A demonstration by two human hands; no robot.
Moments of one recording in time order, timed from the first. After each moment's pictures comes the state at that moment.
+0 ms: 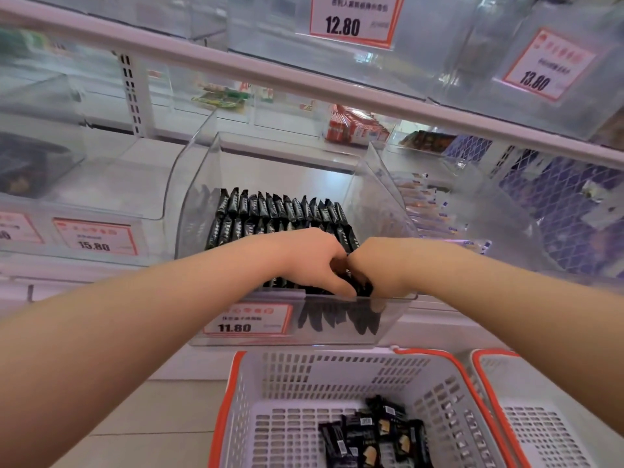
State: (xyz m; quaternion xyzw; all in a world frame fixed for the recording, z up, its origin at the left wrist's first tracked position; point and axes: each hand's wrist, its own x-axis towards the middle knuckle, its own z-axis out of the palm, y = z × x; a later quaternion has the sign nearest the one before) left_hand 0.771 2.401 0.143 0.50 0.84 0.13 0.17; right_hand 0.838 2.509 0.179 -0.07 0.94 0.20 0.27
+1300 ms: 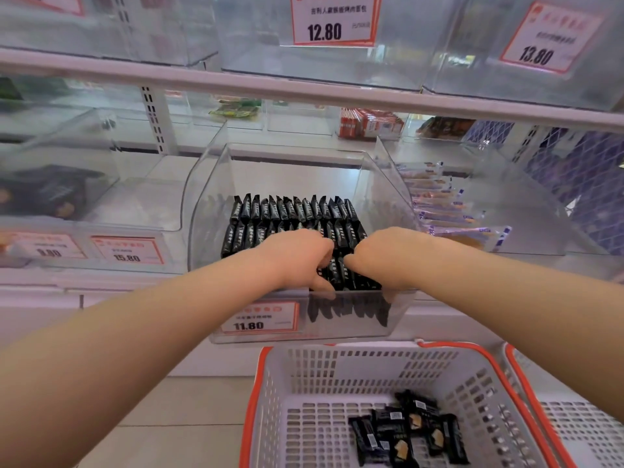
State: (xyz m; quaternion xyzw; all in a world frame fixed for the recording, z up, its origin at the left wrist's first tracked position) left_hand 0.772 2.387 0.137 0.44 0.89 0.02 0.09; right_hand 0.838 2.516 0.177 -0.16 0.91 0.31 0.22
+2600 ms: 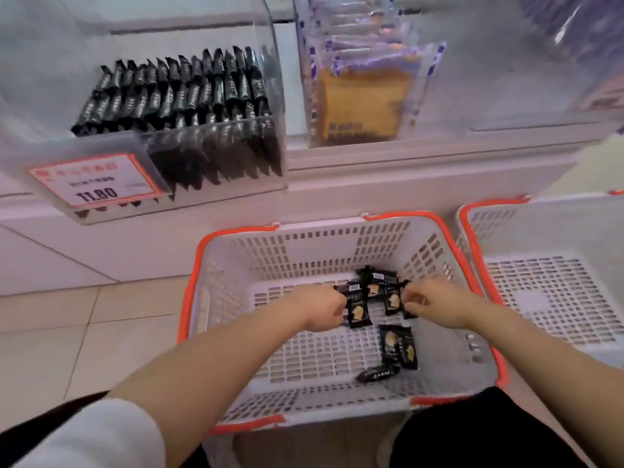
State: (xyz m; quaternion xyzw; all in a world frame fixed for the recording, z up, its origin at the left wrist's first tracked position) left_hand 0.940 2.496 -0.077 0.48 0.80 -0.05 0.35; right_hand 1.041 2.698 -0.066 0.08 0.93 -0.17 0.31
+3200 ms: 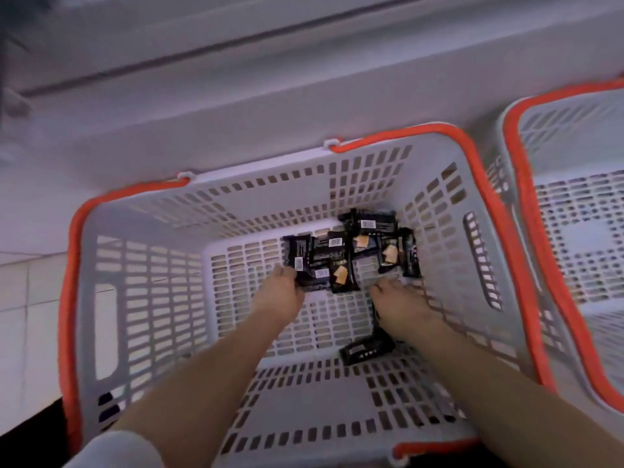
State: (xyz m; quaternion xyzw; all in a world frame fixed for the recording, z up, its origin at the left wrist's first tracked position) left_hand 0.941 2.511 -0.258 0.15 0.91 0.03 0.39; right_hand 1.048 2.691 -0.271 0.03 0.91 -0.10 0.40
